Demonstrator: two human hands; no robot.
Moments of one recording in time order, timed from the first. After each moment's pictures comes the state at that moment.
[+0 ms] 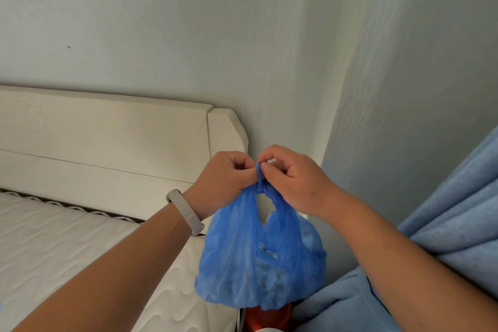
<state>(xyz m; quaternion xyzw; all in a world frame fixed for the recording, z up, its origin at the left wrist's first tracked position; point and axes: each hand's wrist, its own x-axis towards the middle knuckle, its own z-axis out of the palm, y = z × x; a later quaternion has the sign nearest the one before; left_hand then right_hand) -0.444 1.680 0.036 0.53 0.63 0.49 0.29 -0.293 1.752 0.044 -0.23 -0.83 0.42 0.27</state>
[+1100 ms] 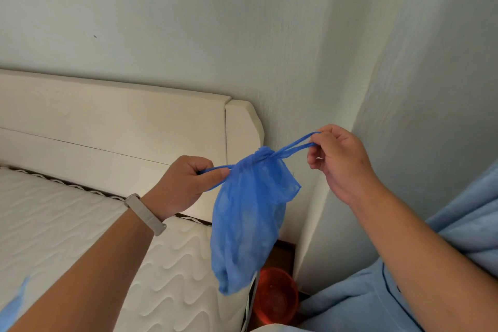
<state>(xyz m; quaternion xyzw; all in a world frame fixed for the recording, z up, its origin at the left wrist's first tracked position) -0.514 1.617 0.019 0.53 0.66 0.48 0.25 -0.295 1.776 0.038 -0.32 -0.54 0.64 0.43</state>
